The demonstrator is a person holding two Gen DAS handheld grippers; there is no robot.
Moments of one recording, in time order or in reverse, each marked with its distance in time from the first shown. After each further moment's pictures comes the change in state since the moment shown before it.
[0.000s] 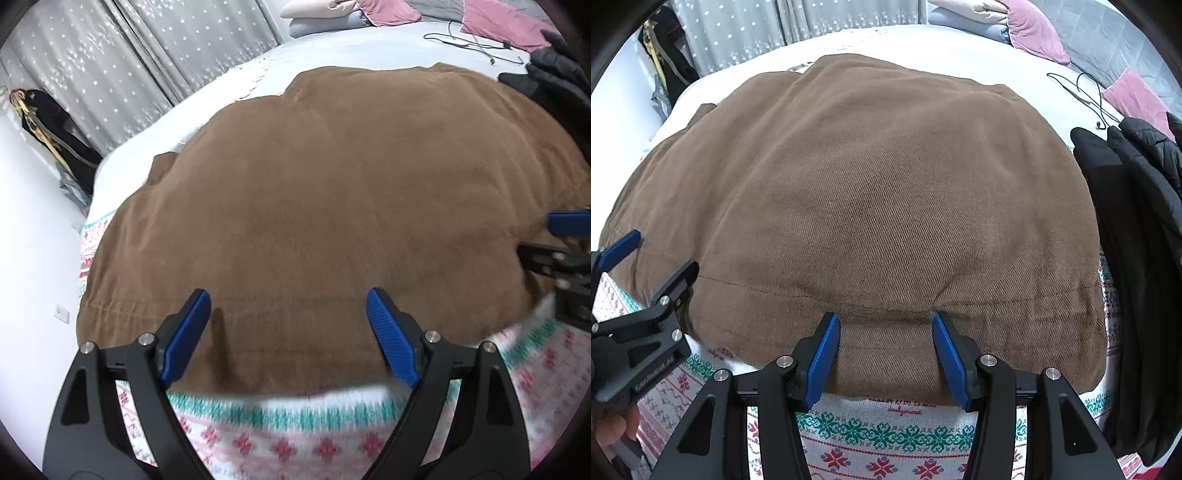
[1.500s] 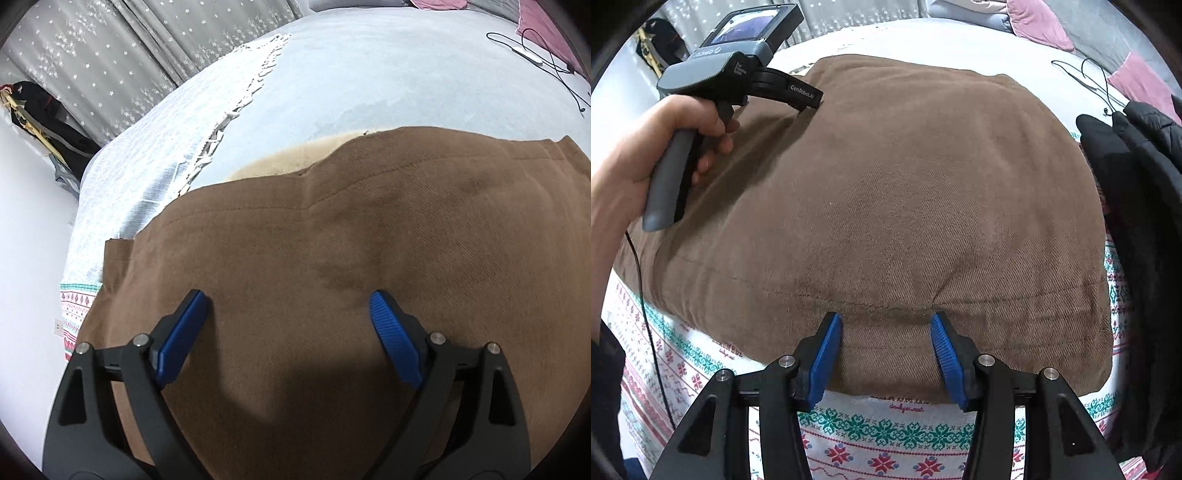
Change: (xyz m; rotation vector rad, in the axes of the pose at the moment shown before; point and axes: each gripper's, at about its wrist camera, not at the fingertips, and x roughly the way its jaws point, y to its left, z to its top) left arm 0.150 0.004 0.181 -0.032 0.113 0.080; right arm -0.005 -0.028 0.007 0.026 0.026 0.072
